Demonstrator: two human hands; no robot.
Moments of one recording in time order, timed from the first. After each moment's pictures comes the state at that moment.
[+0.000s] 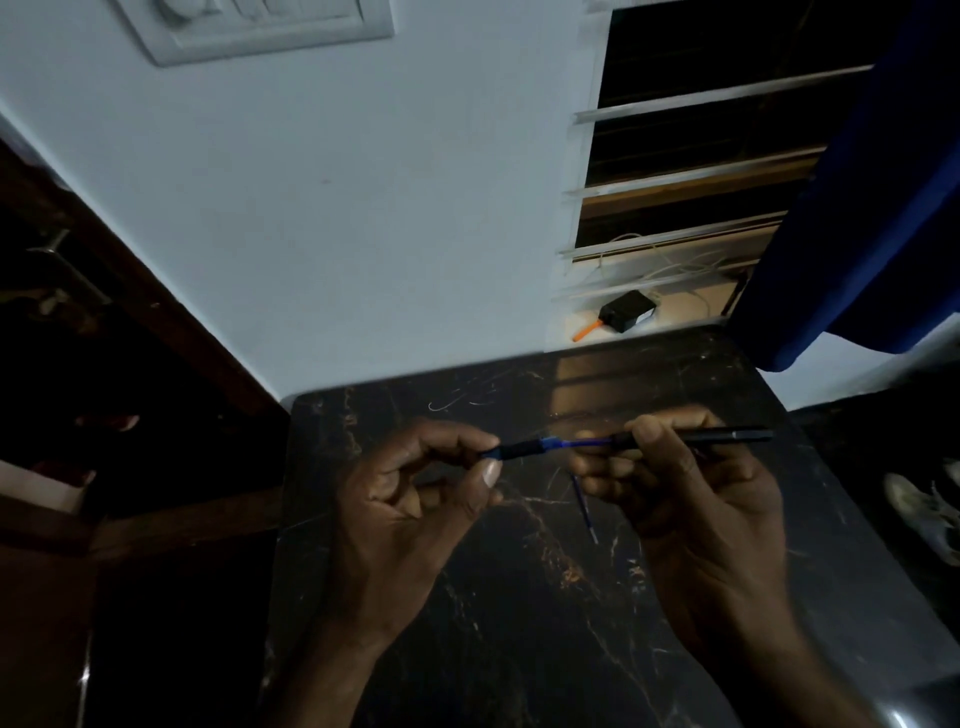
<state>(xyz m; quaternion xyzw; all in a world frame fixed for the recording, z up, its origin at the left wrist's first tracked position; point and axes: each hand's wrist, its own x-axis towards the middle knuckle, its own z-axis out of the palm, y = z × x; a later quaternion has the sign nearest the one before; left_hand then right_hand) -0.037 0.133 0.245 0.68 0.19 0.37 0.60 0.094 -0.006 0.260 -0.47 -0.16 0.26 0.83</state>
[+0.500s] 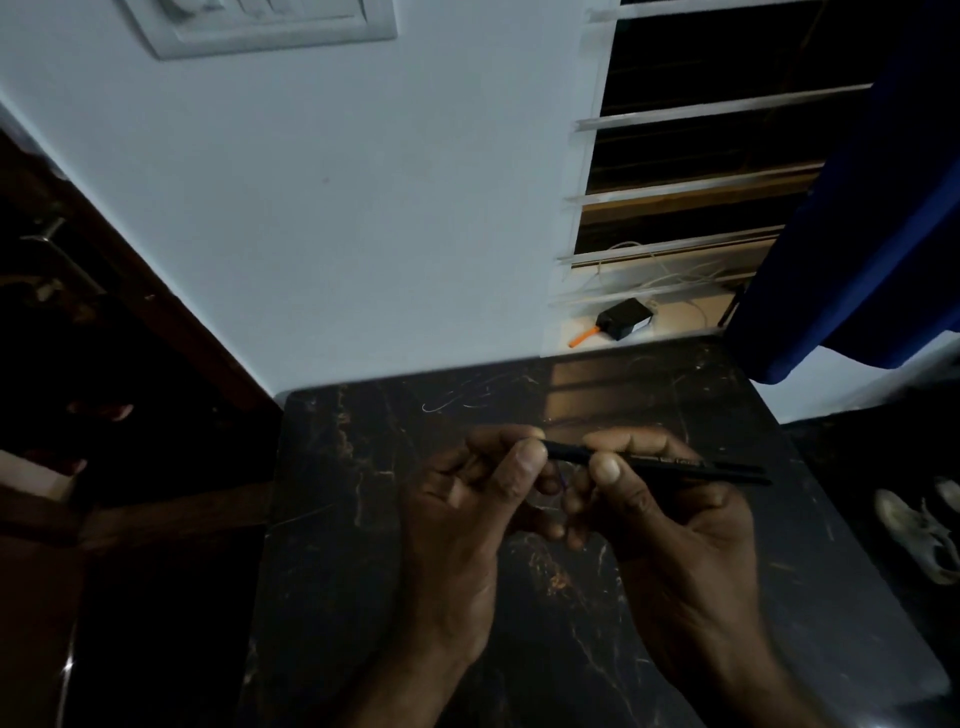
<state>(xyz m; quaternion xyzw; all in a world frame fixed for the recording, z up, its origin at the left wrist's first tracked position) -0.001 0.091 0.247 0.49 0.22 0.35 0.77 0.092 -0.009 0.254 -0.48 -0.22 0.28 0.81</state>
